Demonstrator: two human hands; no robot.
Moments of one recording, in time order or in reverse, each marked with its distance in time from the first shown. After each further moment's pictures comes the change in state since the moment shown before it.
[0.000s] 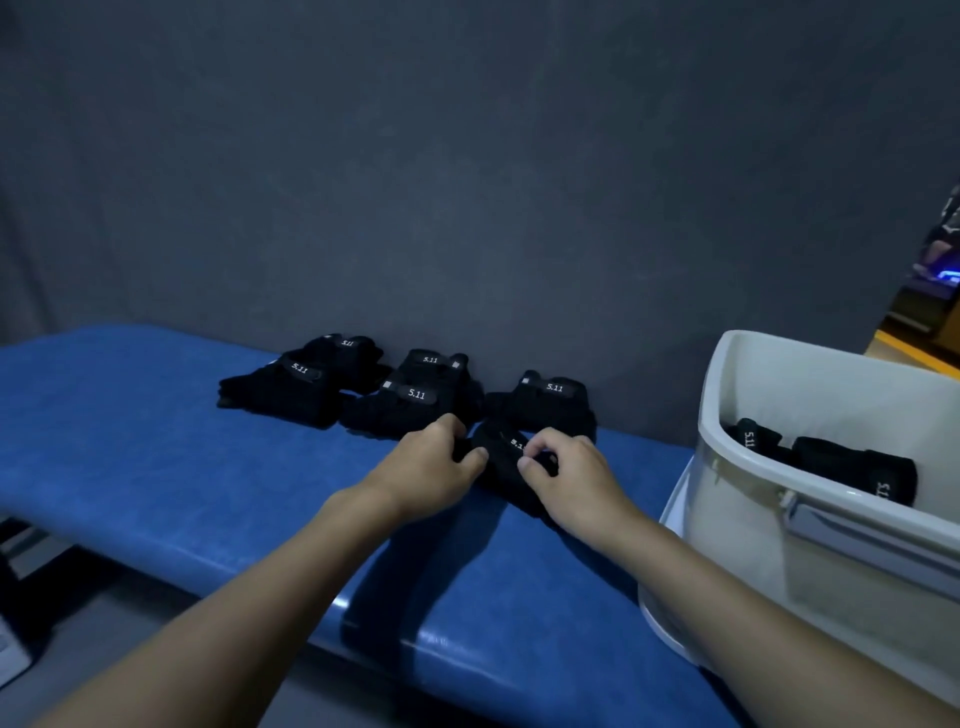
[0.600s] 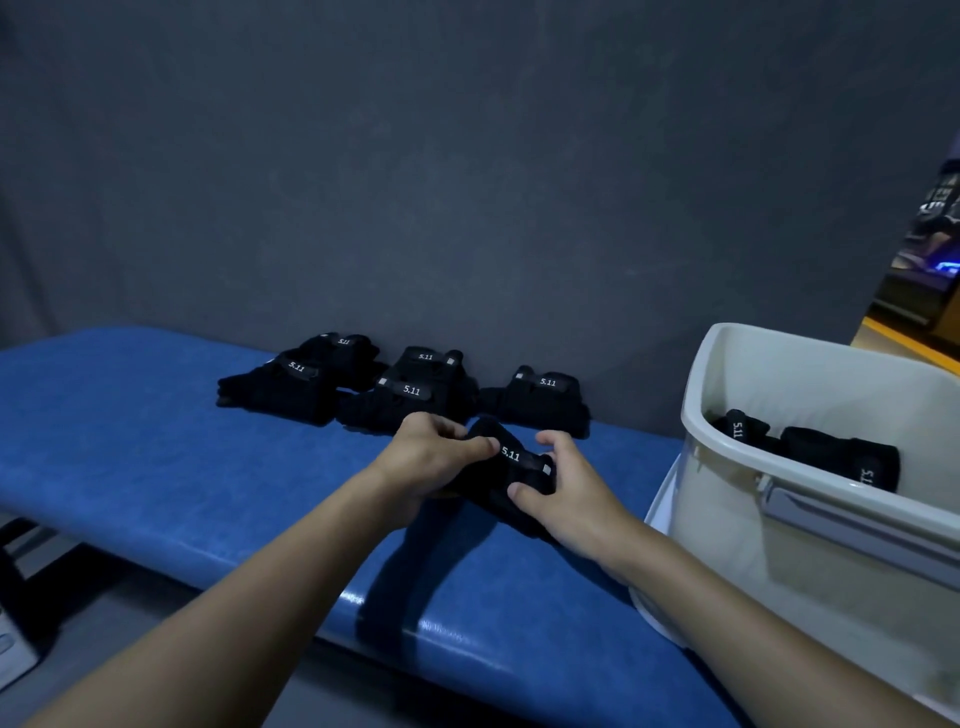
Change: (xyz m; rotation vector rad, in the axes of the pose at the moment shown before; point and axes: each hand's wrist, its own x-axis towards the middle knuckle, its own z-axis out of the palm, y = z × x) left_hand -0.001 0.011 0.008 -0.735 -0.035 -0.184; right_hand -0.018 0.014 0.004 0.199 -0.121 0.080
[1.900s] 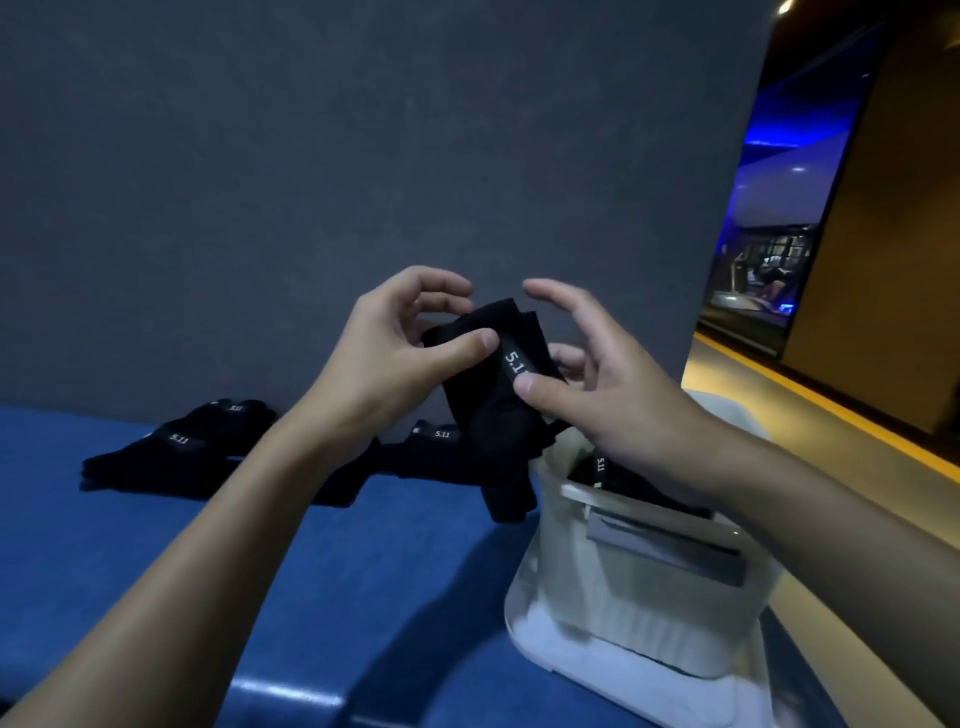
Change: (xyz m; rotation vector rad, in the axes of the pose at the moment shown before) left_hand -0.064 0.142 0.037 -0.032 -0.097 0.837; right_hand -0.090 -0.091 -0.163 0.302 0.062 -0.514
